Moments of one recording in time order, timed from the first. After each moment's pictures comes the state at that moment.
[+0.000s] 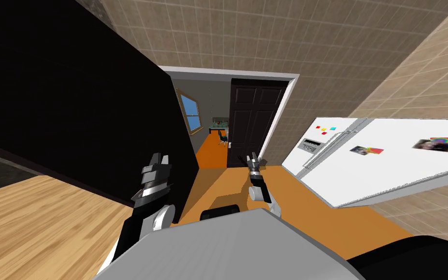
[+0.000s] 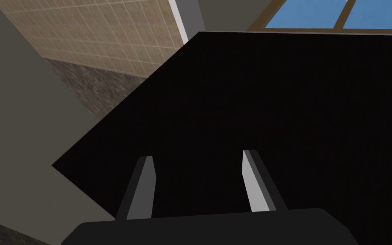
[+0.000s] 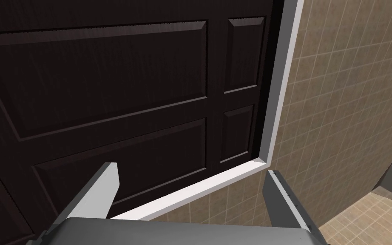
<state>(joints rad) 0.28 -0.10 -0.03 -1.72 -0.21 -0.63 0.00</state>
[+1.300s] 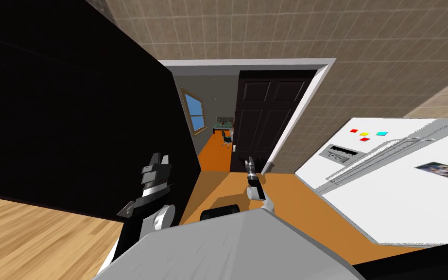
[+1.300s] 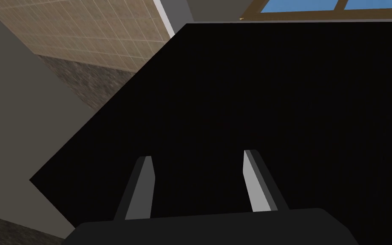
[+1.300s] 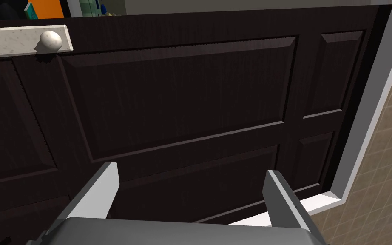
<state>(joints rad) 0.15 -0.12 -0.03 -1.37 -0.28 -0.69 0.05</state>
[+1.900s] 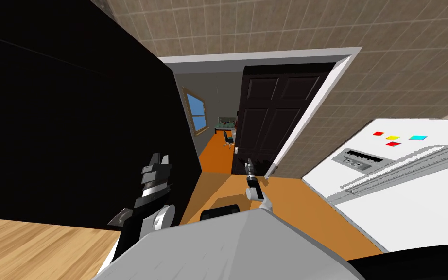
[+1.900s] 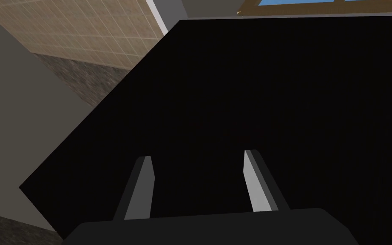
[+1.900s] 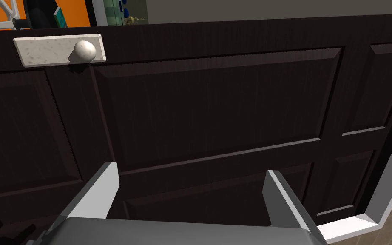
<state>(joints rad) 0.10 -0.12 -0.03 -1.22 -0.31 -0.71 0.07</state>
